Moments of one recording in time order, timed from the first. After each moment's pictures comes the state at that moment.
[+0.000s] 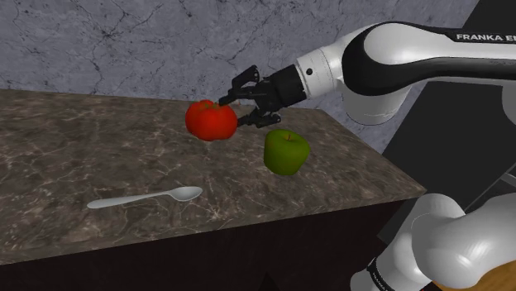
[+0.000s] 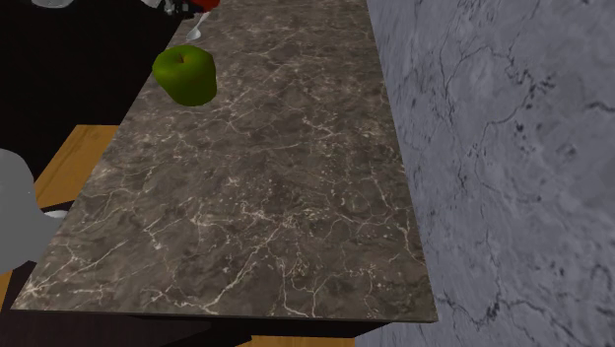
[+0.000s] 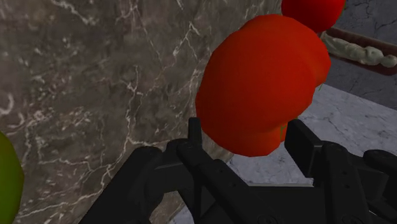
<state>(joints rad) 0.28 -0.59 0.33 -2.44 0.93 2.65 0.38</state>
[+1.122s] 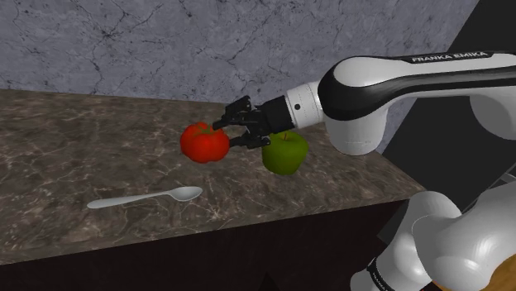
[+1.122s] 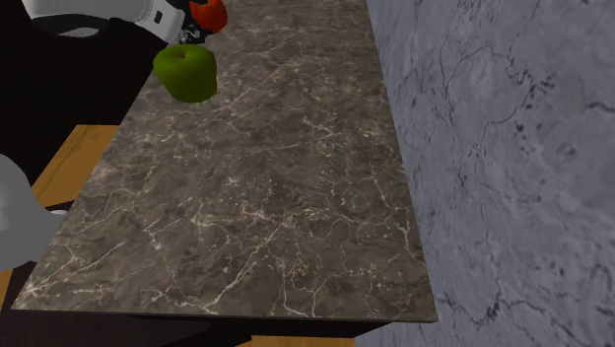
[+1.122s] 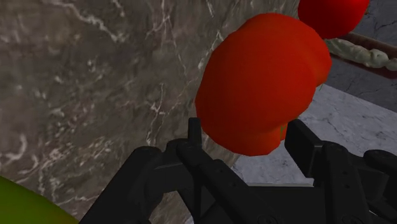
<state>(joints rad) 0.44 -0.49 0.29 -2.52 1.20 2.90 0.09</state>
